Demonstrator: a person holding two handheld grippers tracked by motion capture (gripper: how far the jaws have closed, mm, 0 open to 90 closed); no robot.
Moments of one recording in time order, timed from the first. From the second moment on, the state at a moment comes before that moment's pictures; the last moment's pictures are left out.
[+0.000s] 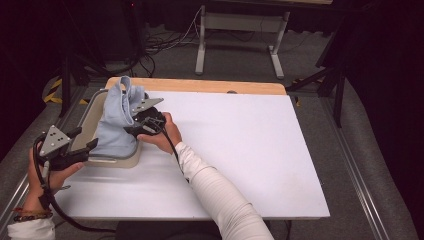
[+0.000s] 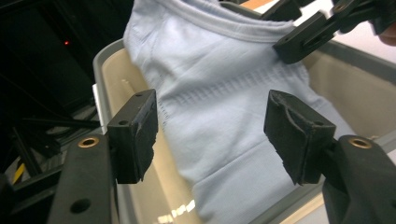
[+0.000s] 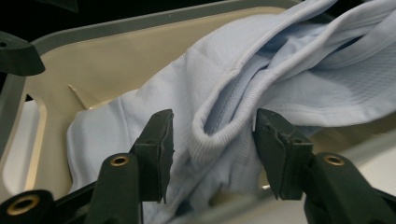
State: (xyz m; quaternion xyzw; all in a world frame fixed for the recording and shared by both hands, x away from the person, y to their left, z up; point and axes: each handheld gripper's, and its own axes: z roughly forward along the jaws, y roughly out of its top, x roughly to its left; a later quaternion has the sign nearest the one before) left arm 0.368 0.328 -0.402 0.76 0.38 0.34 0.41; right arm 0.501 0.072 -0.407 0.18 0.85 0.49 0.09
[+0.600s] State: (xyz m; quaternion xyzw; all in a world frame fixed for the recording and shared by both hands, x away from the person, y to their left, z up) left arm 0.438 0.298 -0.366 0.77 0.40 0.29 0.40; right arm 0.444 -0.043 -0.364 0.15 0.83 0.51 0.18
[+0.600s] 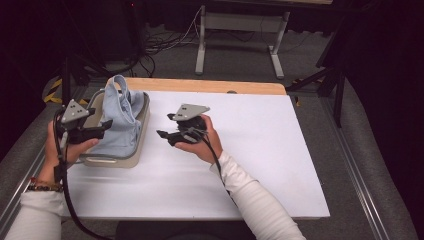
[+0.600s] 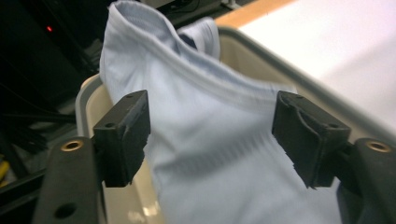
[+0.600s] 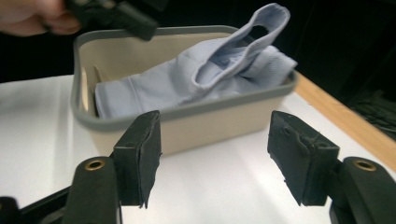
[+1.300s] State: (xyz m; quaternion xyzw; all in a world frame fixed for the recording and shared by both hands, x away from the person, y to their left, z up) left arm 0.532 0.258 -0.390 0.79 0.48 0.24 0.28; right arm 0.372 -0.197 -0.392 0.22 0.83 0.48 0.21
